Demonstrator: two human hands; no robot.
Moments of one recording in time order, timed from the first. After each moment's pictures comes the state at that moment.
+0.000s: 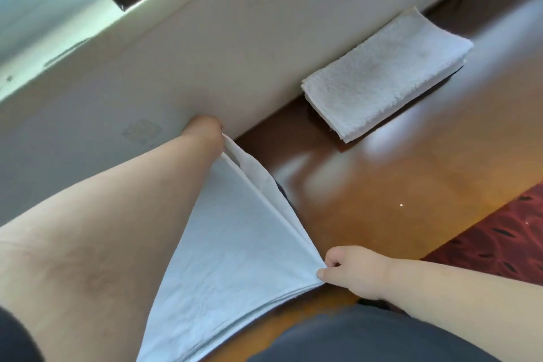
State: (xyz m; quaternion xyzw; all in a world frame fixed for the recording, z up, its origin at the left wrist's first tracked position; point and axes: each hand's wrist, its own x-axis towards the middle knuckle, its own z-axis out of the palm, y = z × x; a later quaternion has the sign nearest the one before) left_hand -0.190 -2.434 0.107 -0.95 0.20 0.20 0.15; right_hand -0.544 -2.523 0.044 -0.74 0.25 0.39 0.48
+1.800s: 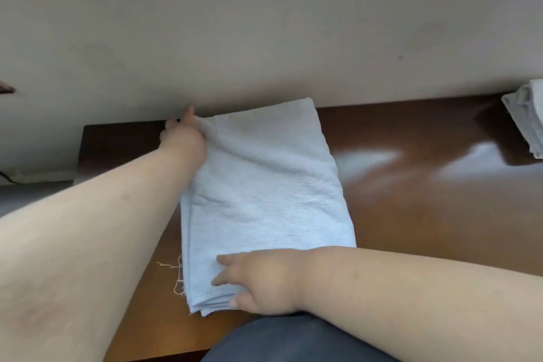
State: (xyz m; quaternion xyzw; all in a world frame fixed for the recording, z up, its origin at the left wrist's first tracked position) left_hand -0.168 -1.917 0.032 -0.97 -0.09 0.18 -0.15; right_hand -0.386 -2.064 0.067 -0.83 -0.27 0.41 0.27
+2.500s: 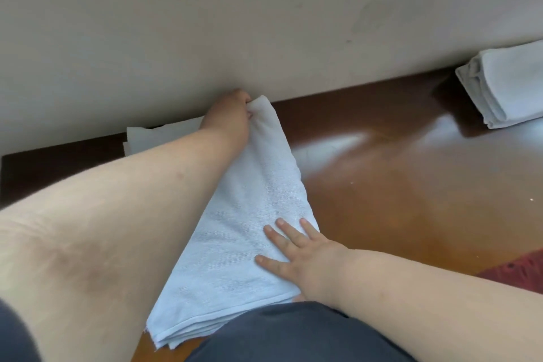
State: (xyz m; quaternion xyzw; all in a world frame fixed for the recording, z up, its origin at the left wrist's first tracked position) left_hand -0.150 -2.079 0.026 -0.95 0.16 0.16 -0.21; right_hand -0.414 -2.173 0.014 -0.85 -0.27 0.44 -0.02
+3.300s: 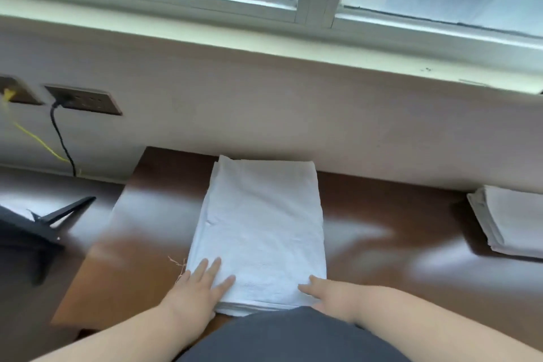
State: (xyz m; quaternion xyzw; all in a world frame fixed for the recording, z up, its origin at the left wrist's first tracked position) left_hand -0.438 -1.877 0.021 -0.91 0.24 0.33 0.10; right_hand -0.432 -2.190 0.091 -0.85 -0.10 0.51 0.07
